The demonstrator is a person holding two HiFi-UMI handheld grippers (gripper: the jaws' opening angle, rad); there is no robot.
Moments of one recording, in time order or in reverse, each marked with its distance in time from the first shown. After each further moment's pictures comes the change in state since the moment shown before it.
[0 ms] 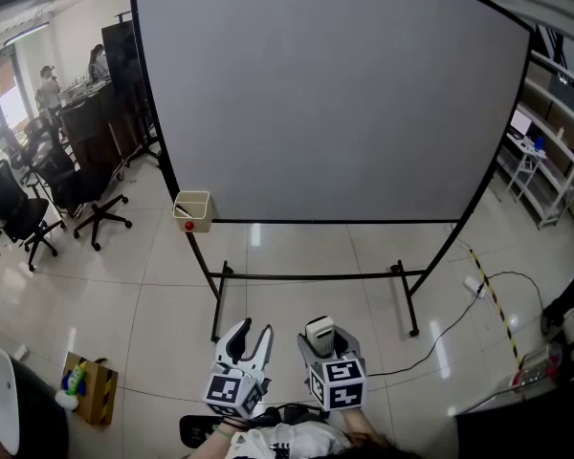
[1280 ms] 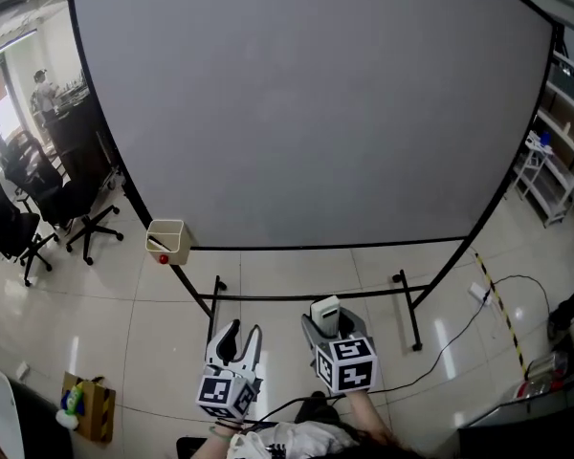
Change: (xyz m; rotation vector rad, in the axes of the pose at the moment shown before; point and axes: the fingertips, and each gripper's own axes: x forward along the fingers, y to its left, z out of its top) left arm 0.132 0.054 -0.017 -0.004 0.021 0.073; right arm 0.112 -0.113 0.084 0.036 -0.004 0.018
